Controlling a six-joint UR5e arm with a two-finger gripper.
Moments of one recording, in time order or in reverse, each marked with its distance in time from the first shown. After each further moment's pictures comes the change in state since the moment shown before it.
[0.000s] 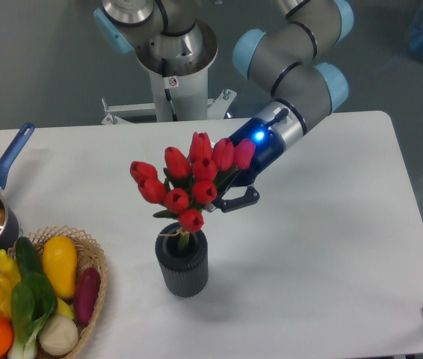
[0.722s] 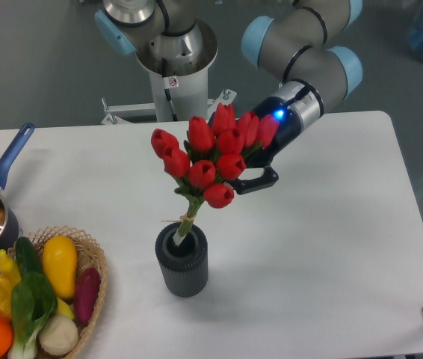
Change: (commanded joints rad) arm 0.037 0.014 0.012 0.000 -0.155 -0.066
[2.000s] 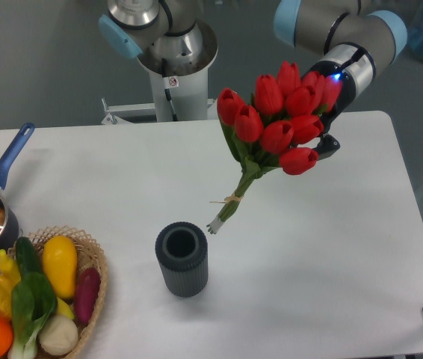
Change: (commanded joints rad) arm 0.086 0.000 0.104 0.003 0.003 -0.106
